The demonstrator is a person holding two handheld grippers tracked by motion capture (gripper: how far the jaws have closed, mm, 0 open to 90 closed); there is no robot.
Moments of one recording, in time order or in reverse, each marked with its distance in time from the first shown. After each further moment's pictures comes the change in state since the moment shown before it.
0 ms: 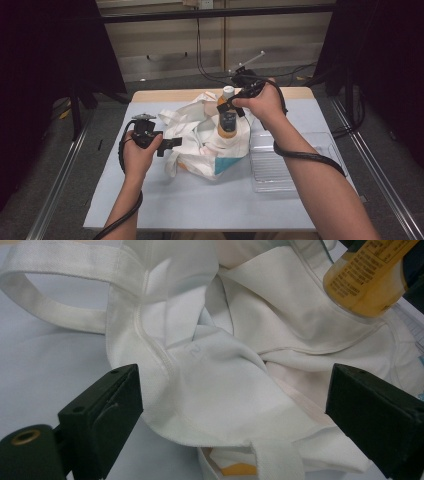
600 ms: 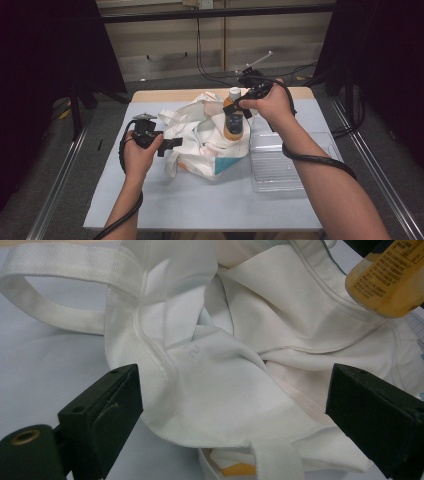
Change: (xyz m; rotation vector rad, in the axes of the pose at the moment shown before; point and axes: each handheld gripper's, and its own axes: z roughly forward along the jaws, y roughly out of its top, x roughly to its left) left arm -0.002 0.001 0.000 0.006 0.007 0.017; right arm -0.003 -0.010 -0.016 0.018 -0.006 0.011
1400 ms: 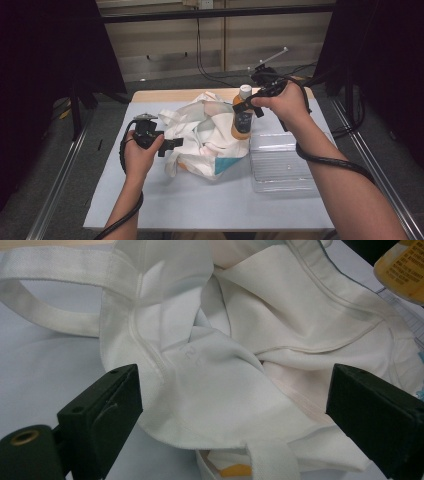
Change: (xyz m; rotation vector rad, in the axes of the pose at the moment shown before) left arm -0.003 0.000 0.000 -0.003 -0.004 0.011; right arm -0.010 -0.009 -0.028 -0.013 0.004 0.016
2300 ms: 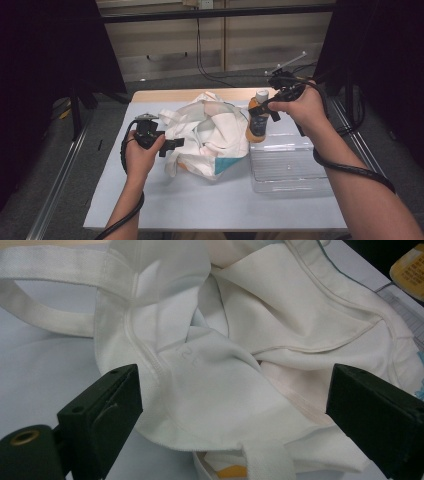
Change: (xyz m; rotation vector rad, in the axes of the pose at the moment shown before) left arm -0.002 0.000 0.002 0.006 -0.001 0.007; right arm -0.021 -0.025 -0.019 0.007 -0.042 0.017
